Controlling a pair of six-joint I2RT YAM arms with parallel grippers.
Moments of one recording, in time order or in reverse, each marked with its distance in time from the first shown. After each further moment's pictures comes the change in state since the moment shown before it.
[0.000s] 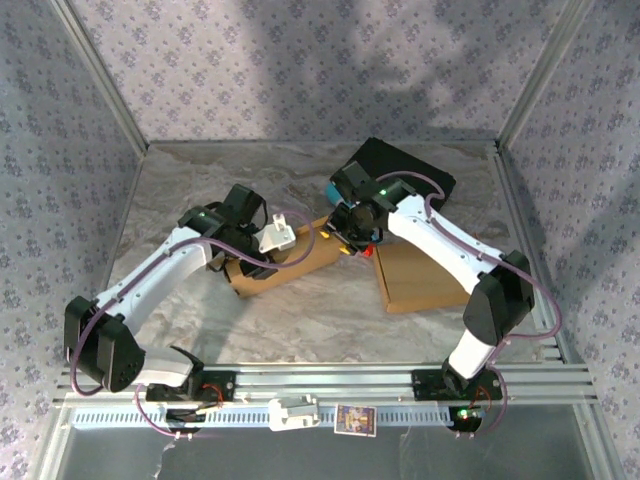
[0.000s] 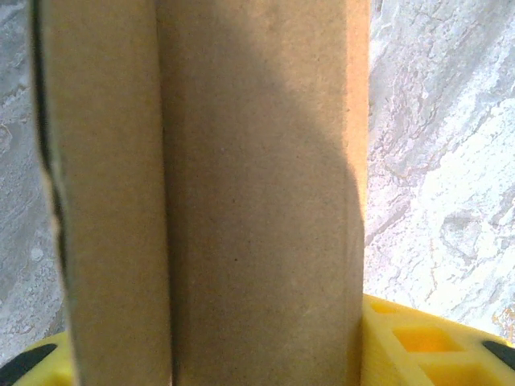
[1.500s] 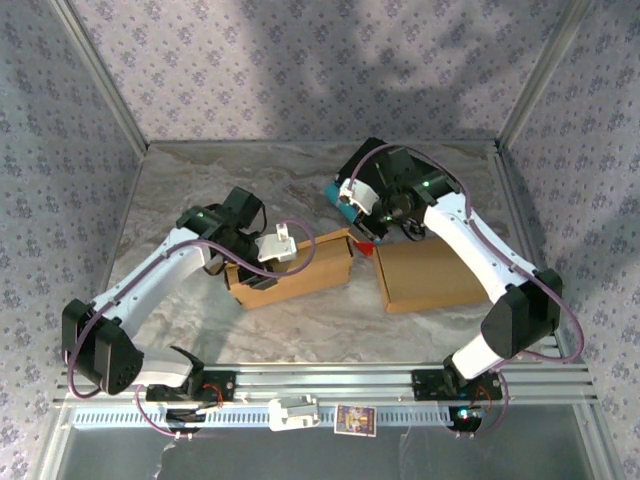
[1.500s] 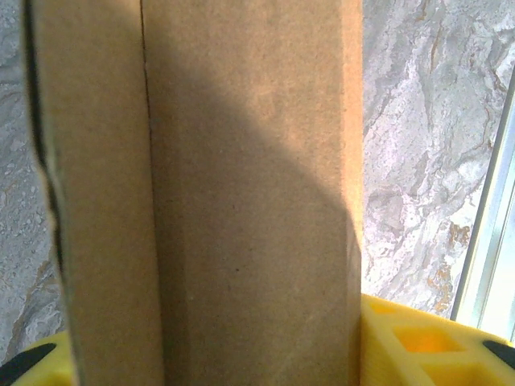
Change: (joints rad) left arm -0.018 -0.011 0.013 -0.106 0.122 0.130; right arm -0.196 -0.129 -0.068 0.008 -0.225 -1.739
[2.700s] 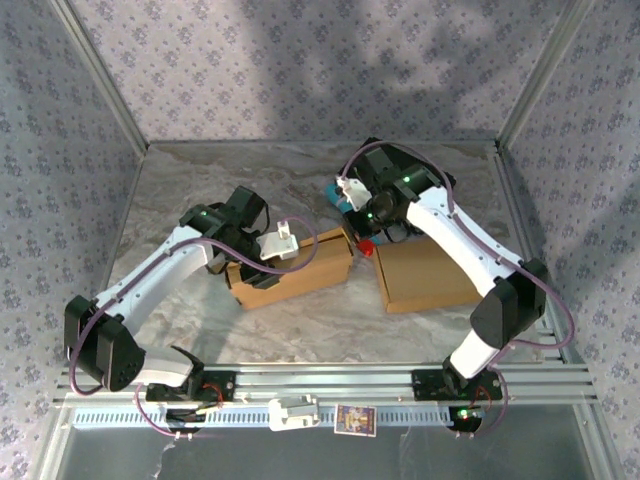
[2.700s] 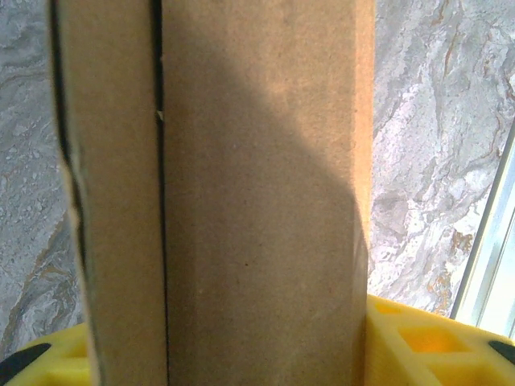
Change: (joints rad) left arm -0.010 0.019 0.015 0.003 -0.031 -0.064; right arm 0.091 0.085 0.131 -0.151 0.145 0.554
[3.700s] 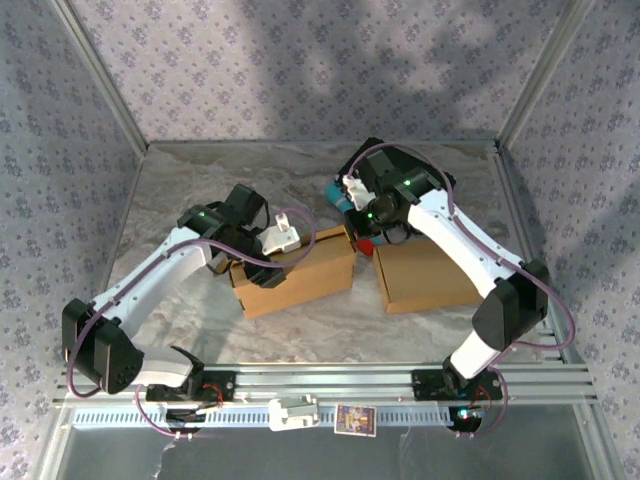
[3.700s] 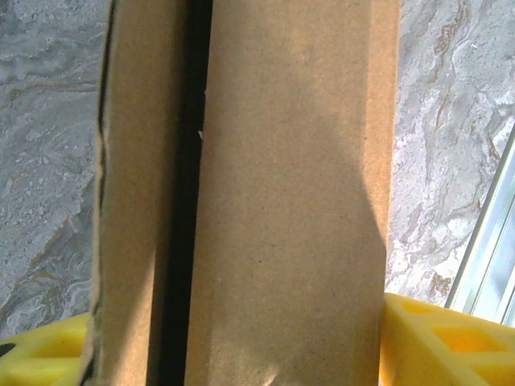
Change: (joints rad) left arm -0.008 -0.015 0.005 0.044 0.030 -0.132; right arm 0.001 -0.019 -0.054 0.059 0.036 0.106
